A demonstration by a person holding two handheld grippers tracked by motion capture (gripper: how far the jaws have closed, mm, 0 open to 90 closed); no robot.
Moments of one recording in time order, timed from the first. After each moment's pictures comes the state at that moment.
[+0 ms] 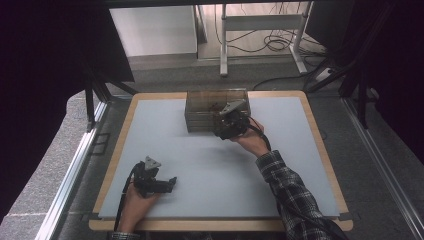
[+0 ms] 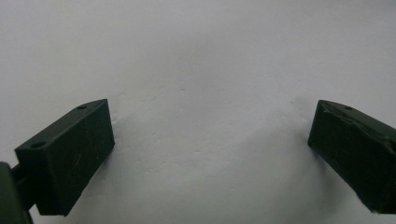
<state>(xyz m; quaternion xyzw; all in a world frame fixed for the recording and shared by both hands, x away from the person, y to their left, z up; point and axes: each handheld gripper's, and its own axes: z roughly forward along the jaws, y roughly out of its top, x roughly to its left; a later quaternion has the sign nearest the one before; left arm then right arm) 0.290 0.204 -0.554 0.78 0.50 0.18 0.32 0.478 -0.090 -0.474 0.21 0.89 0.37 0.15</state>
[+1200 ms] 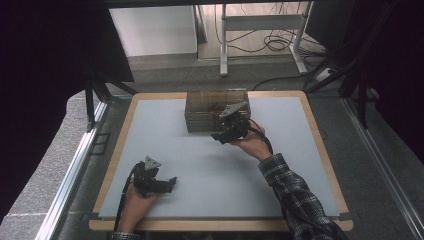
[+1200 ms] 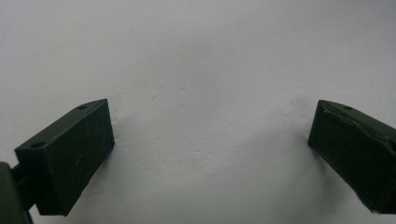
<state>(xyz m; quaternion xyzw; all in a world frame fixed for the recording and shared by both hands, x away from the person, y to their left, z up) 0.290 0.204 -0.554 0.78 0.51 0.18 0.32 0.459 -0.090 -0.463 0.19 0.89 0.38 0.13</state>
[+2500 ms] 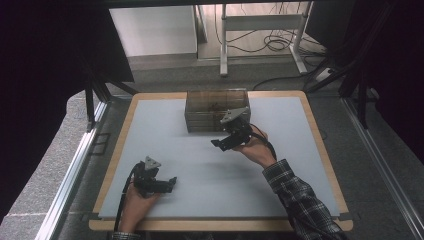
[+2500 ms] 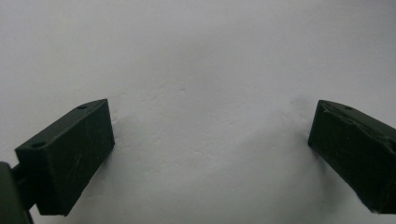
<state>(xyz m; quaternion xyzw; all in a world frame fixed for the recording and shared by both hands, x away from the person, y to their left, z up) 0.290 0.204 -0.554 0.78 0.50 0.18 0.32 0.435 -0.094 -0.459 0.18 0.89 0.39 0.13</state>
